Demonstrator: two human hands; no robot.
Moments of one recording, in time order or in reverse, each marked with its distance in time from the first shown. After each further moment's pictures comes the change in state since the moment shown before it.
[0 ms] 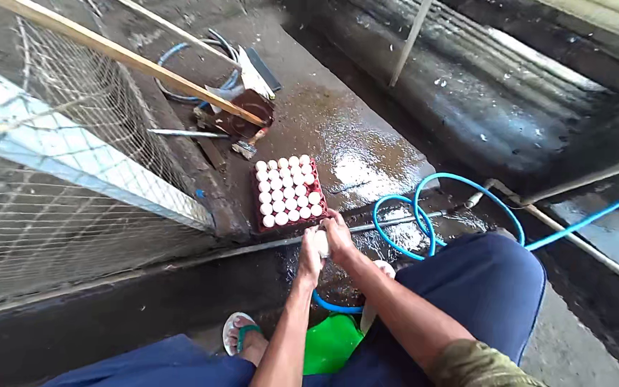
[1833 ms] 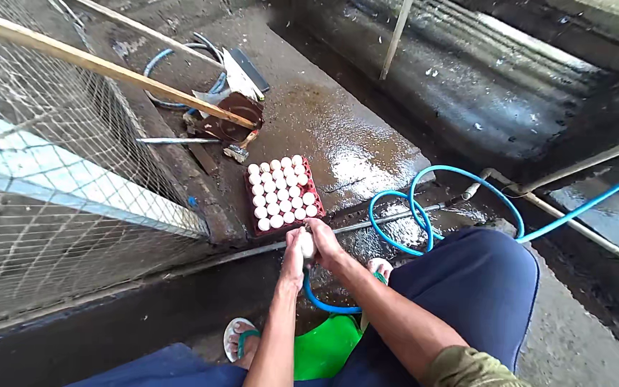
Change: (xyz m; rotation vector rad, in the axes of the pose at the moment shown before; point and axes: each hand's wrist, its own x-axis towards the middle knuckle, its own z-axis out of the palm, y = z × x) left_hand 0.011 -0.005 -0.019 0.005 0.031 -0.030; right_hand -0.006 -0.008 0.010 -0.020 -0.108 0.067
